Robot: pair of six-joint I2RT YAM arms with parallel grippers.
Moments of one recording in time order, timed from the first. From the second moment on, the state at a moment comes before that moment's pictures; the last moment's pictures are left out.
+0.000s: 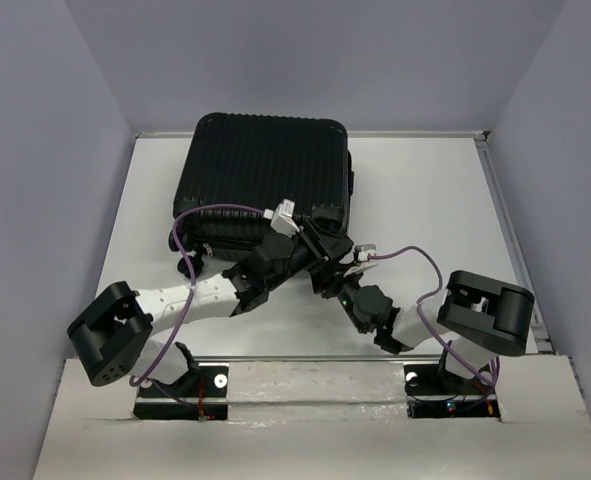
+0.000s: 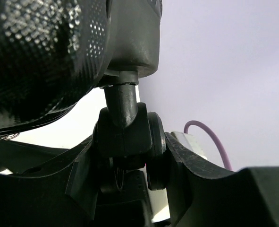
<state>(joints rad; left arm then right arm) -0.95 1.35 0.68 0.50 -0.10 -1.24 1.11 1.59 0.32 1.28 0.67 0.49</state>
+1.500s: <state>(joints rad) -1.01 1.29 0.92 0.04 -0.16 -0.89 1.13 1.18 0.33 0.85 0.87 0.68</state>
